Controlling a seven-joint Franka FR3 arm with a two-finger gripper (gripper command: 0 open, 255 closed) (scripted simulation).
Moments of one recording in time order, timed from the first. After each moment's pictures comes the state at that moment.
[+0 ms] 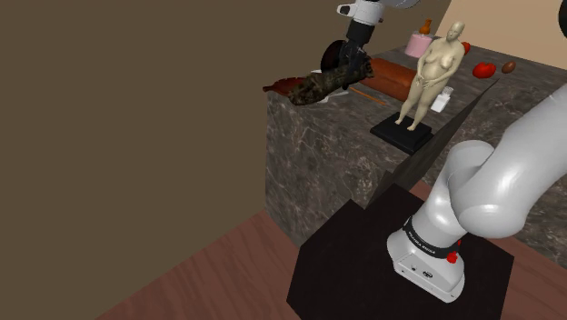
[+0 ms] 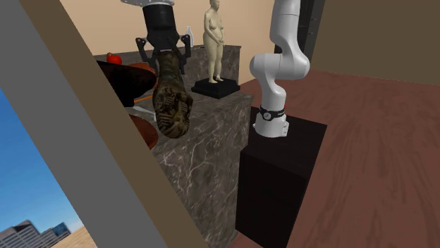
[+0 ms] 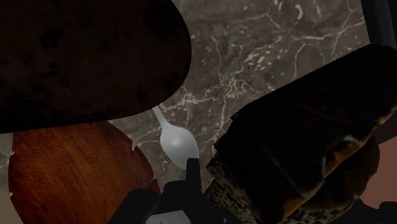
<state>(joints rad) 0.38 -0.22 -0.71 -2.00 0.02 1.83 -1.26</state>
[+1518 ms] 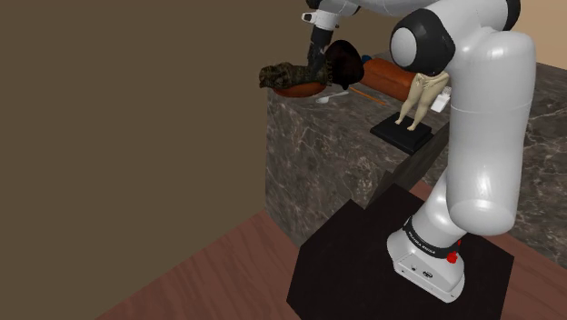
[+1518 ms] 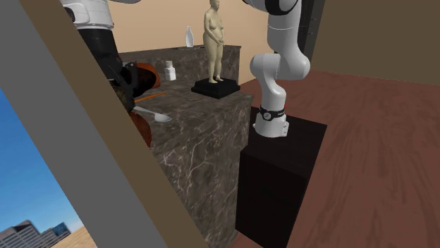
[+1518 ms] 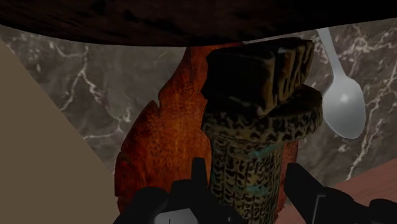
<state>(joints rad) 0.24 0.46 -0.73 -1.44 0.47 1.74 -1.49</state>
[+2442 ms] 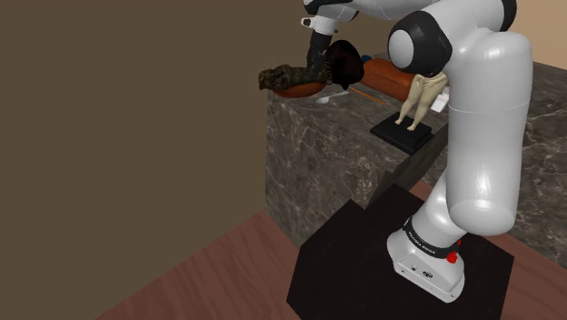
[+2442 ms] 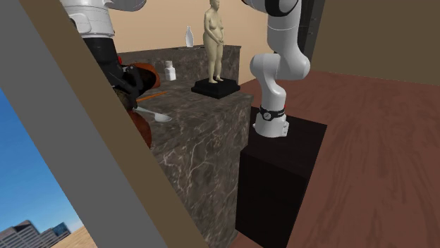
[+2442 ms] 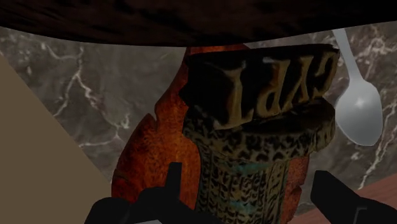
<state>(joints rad) 0.24 0.47 -0.73 -1.46 0.48 1.77 -1.50</state>
